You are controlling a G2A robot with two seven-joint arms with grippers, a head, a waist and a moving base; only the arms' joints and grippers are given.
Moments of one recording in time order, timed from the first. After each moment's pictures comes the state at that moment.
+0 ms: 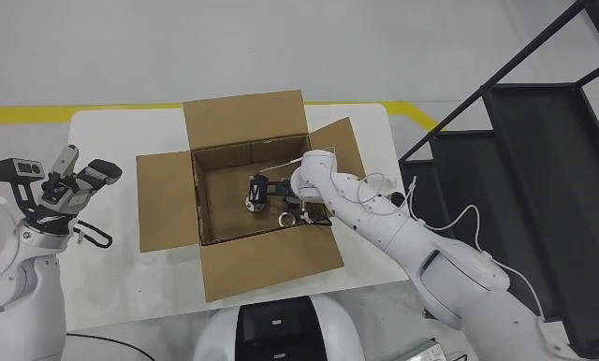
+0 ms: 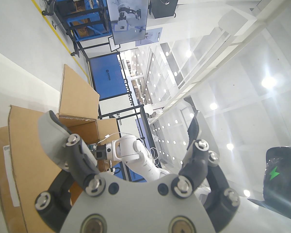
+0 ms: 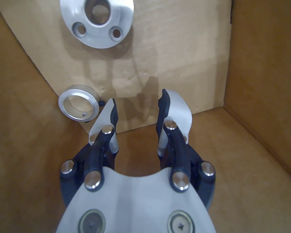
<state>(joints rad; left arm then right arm) 1.47 -1.14 -1.86 -1.58 -0.51 -0.35 -0.86 -0.66 -1.41 0.58 -1.05 -1.28 -0.63 0.92</state>
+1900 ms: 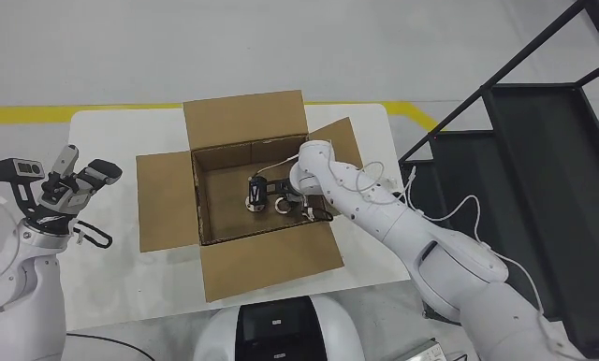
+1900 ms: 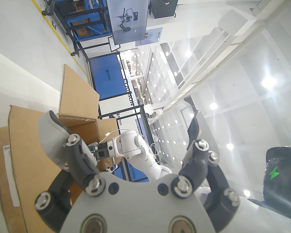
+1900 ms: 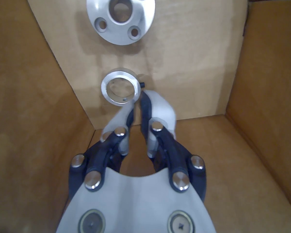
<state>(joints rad) 1.47 -1.14 -1.86 -1.58 -0.51 -0.35 -0.86 -0.60 -1.43 0.55 -0.98 -1.20 -0.76 0.94</state>
